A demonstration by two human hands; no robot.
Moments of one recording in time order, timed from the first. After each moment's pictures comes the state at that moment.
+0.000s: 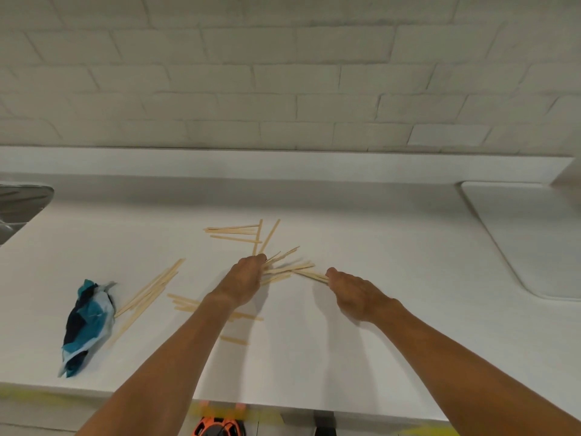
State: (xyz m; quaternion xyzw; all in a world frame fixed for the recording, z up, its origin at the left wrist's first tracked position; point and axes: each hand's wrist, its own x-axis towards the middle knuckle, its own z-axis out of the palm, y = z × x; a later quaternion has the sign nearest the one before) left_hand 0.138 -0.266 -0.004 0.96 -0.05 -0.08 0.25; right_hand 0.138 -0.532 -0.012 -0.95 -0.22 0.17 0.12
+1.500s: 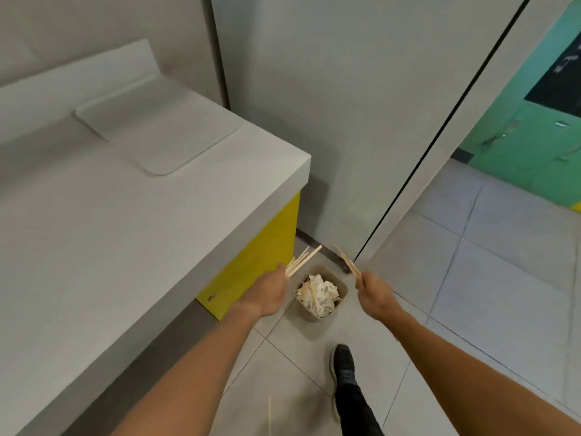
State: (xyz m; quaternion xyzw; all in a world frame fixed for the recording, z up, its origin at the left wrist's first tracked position) left_hand -0.115 -0.793 -0.105 0.81 -0.46 -0.33 0.14; right_hand -0.311 -0.937 -0.128 -0.78 0.53 0.03 0.33
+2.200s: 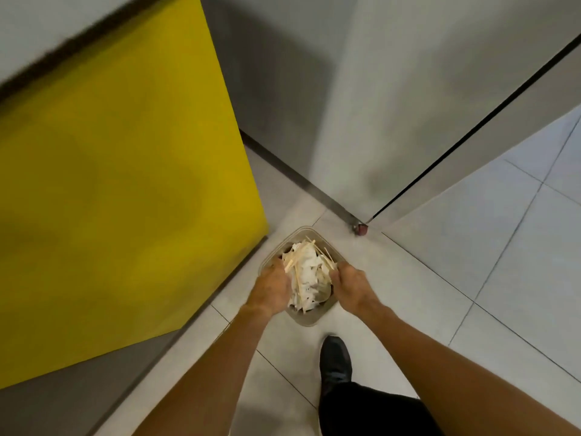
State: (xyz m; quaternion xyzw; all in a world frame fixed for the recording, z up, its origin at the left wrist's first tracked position) left_hand -0.129 -0.993 -0.521 0.85 -0.31 -0.40 0.12; right_hand -0.266 -1.107 -0.544 -0.77 0.48 0.14 0.40
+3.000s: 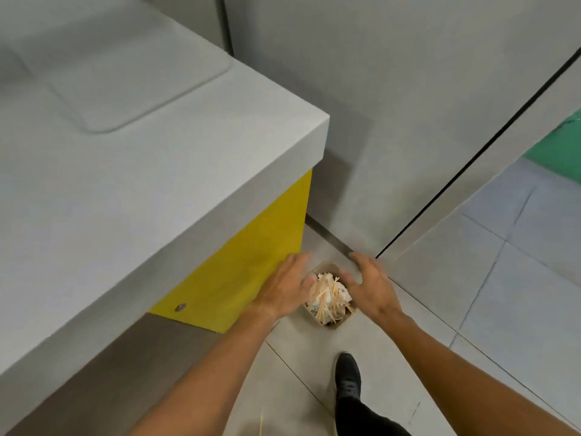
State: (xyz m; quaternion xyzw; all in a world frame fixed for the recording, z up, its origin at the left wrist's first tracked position) left_hand -0.103 -0.897 -0.258 0.81 -0.46 -0.29 0.22; right_hand -0.254 -1.022 -0.269 -0.84 0.43 -0.03 0.33
